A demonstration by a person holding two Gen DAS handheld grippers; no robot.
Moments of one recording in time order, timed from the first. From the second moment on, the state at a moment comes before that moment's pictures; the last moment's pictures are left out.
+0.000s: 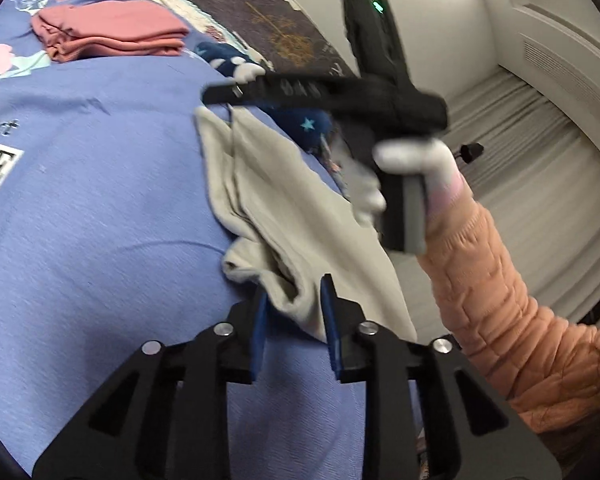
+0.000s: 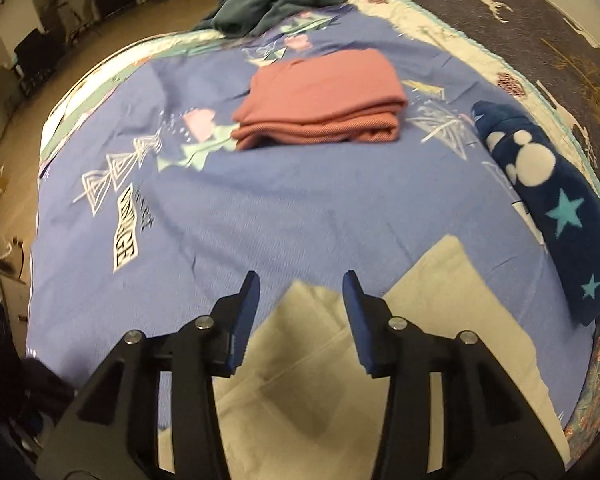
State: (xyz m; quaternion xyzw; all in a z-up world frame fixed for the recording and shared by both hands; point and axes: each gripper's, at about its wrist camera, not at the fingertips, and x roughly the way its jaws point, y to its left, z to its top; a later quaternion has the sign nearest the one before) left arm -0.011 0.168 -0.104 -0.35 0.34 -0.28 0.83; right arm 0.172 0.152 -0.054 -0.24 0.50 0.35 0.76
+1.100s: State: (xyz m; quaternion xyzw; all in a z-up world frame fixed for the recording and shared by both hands) left arm -0.015 0.179 -0.078 -0.29 0.33 -0.21 0.87; right arm 0.167 0.072 -0.027 -0.08 0.47 0.33 0.81
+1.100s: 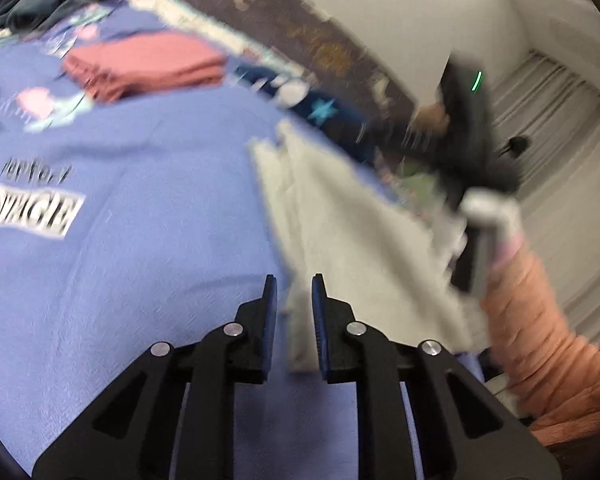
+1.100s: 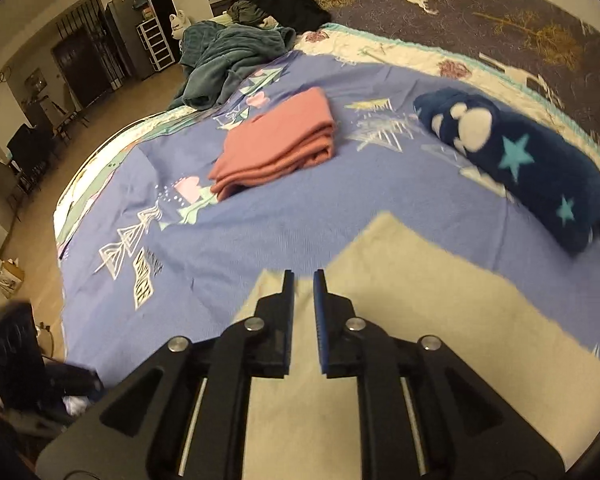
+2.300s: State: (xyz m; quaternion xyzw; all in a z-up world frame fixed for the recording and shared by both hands) left arm 0.017 -0.171 -0.044 -0.02 0.42 -0.39 0.82; right arm 0.009 -0.385 -0.046 0.25 0.41 0.09 0.87
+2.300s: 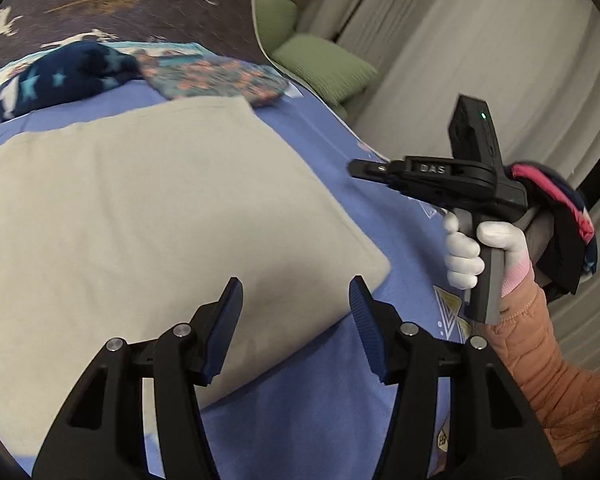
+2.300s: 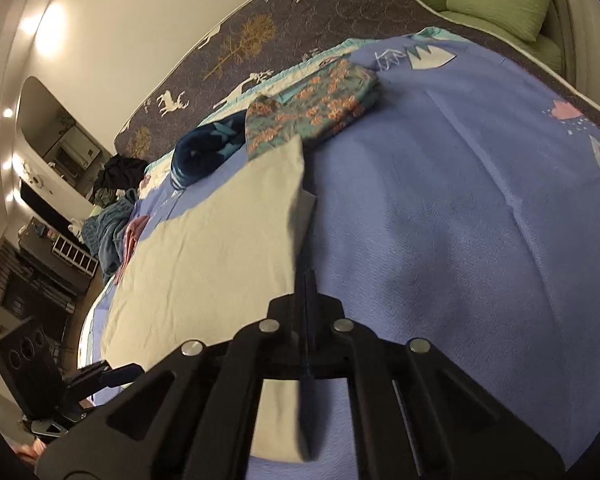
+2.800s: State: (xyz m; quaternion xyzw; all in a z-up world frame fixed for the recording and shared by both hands) left arm 0.046 -0.264 -0.074 0.02 0.48 -0.40 0.78; right arm 0.070 -0.337 -0.065 0.17 0.45 0.24 0.84
